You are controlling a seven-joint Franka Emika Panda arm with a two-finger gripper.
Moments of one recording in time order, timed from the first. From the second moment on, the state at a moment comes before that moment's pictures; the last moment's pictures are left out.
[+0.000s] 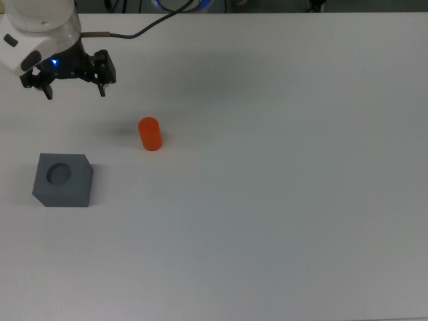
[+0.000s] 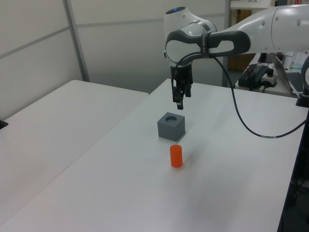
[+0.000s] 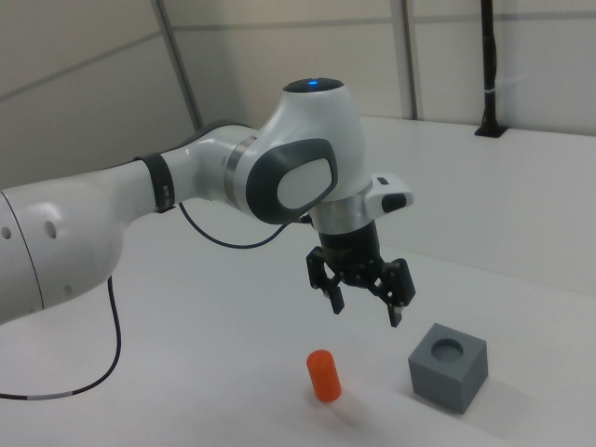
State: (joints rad) arm -0.13 0.26 -0.11 -1.52 -0.05 1.78 -0.33
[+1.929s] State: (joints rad) arm 0.01 0.16 -0.07 -1.98 -0.05 2.20 -0.33
